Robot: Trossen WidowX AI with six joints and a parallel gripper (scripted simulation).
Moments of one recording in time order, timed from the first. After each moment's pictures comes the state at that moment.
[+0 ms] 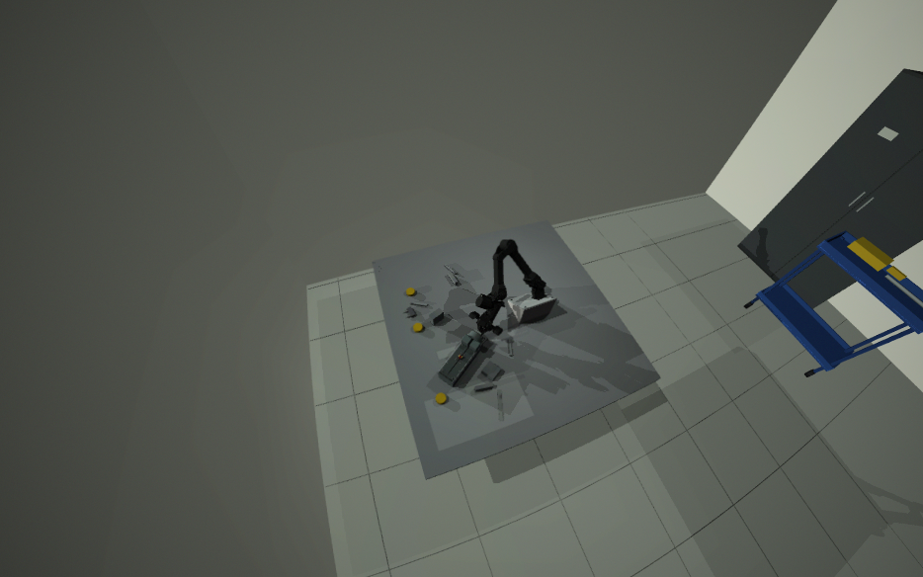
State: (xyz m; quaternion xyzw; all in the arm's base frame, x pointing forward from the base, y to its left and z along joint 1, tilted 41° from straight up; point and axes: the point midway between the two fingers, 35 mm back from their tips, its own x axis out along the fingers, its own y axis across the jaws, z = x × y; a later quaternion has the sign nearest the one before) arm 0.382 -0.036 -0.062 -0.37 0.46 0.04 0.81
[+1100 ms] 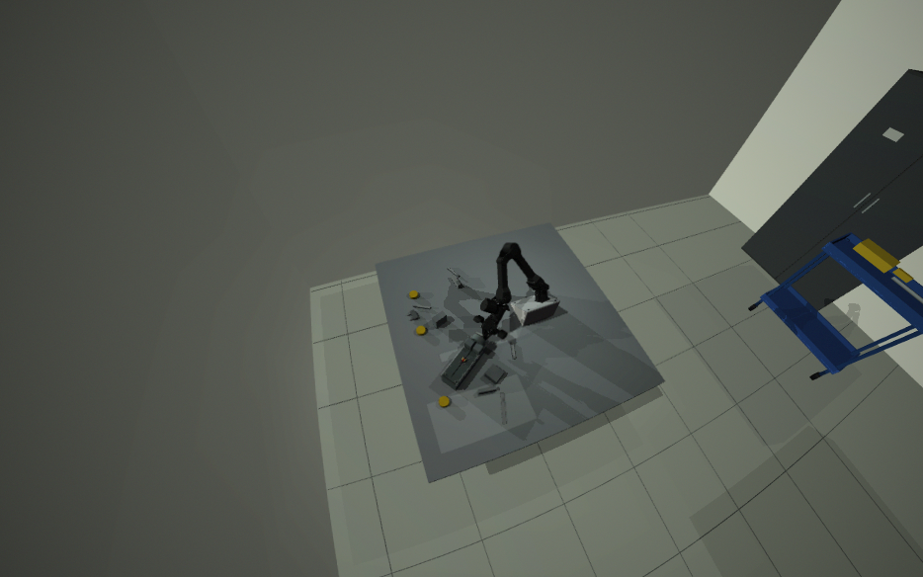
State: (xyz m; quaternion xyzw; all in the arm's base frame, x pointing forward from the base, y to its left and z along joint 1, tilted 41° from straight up) arm 0.378 -0.029 -0.066 -0.37 0.46 0.04 0.80
